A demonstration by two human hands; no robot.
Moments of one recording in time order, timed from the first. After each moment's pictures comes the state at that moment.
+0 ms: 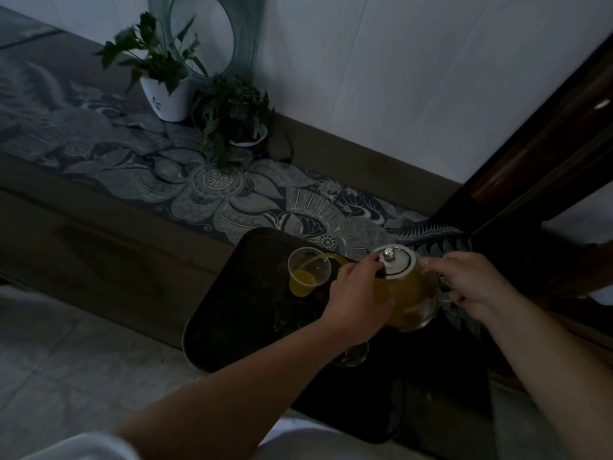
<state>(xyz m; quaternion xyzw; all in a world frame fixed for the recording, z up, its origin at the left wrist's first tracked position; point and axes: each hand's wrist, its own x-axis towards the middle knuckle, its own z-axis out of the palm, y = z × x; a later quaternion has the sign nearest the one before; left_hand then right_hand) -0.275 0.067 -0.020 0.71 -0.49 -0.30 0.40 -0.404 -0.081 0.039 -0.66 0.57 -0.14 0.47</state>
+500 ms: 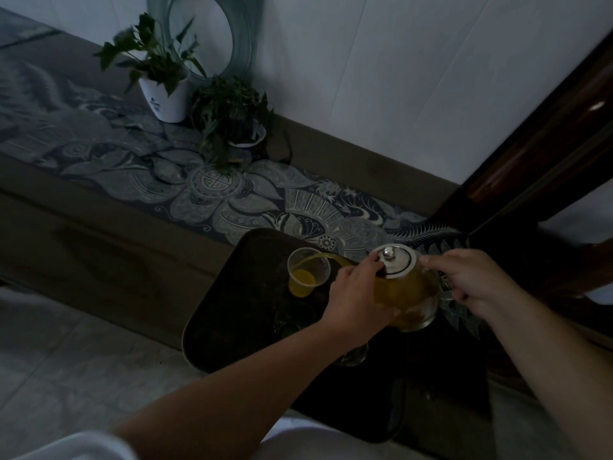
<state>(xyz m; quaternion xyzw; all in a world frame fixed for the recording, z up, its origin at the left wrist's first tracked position) -0.278 0.069 -0.015 0.72 -0.49 -0.29 0.39 -0.399 -0.068 0.058 -0.65 0.58 -0.14 0.48</state>
